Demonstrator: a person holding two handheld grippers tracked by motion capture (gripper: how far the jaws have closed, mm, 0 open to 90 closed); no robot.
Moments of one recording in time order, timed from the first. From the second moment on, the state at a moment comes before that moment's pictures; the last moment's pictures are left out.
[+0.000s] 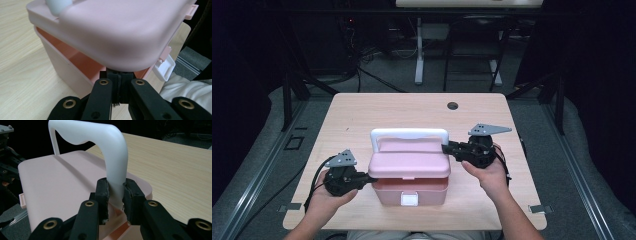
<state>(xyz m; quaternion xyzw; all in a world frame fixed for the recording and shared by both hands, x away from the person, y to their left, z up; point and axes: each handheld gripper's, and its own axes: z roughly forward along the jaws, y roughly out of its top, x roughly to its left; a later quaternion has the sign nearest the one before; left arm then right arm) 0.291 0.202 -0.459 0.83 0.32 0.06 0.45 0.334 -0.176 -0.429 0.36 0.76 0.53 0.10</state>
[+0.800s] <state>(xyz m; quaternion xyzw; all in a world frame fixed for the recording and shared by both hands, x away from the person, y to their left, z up) 0.290 0.198 -0.458 0.84 0.32 0.06 0.44 0.334 -0.180 -0.431 0.37 0.76 0.53 0.10</state>
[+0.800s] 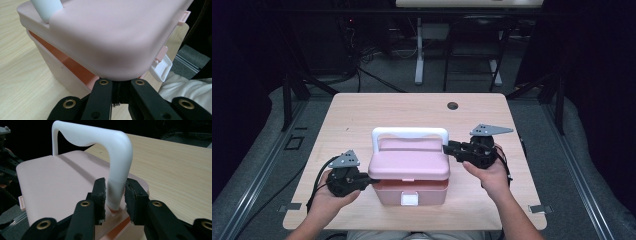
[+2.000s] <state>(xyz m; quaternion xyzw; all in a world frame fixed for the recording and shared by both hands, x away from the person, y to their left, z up) 0.300 0.195 -0.426 0.83 0.32 0.08 0.46 0.304 -0.199 -0.457 0.39 0.77 0.49 0.14</state>
